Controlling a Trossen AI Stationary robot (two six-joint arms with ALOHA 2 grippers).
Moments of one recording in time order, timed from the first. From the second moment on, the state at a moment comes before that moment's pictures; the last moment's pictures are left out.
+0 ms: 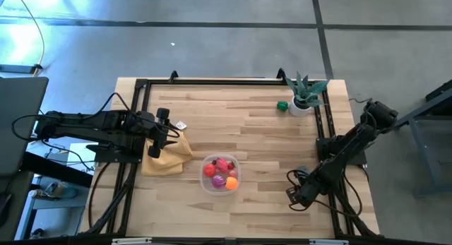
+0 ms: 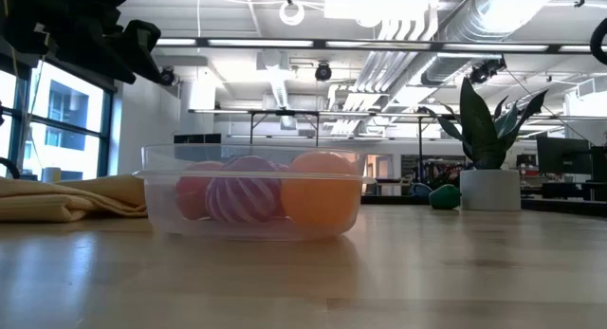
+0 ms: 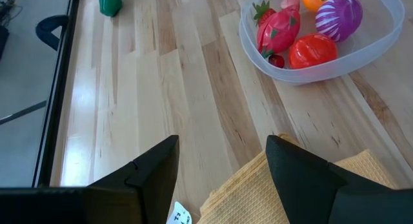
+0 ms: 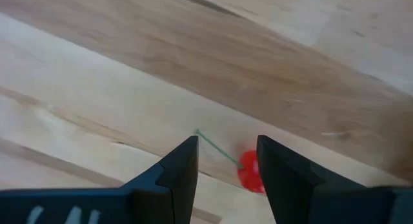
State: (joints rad) left arm 0.11 0.65 0.59 -0.65 -0.09 0.40; right arm 0.83 1.43 0.69 -0.64 -0.10 2.01
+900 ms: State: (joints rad) left arm 0.11 0.65 0.59 -0.65 -0.09 0.40; right arm 0.83 1.43 0.67 -0.74 -0.01 1.76
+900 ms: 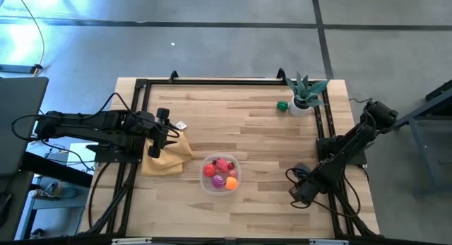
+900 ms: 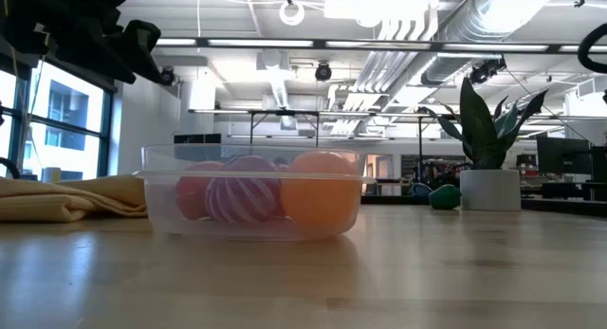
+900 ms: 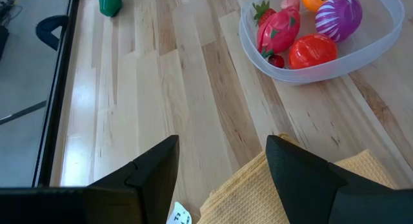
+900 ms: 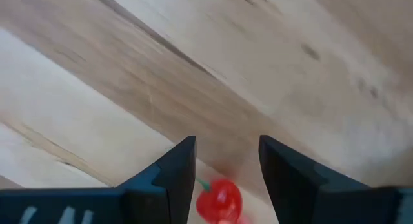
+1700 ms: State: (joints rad) left arm 0.11 0.65 0.59 -0.65 -0.09 0.40; right arm 0.84 1.43 0.89 -0.92 0.14 1.51
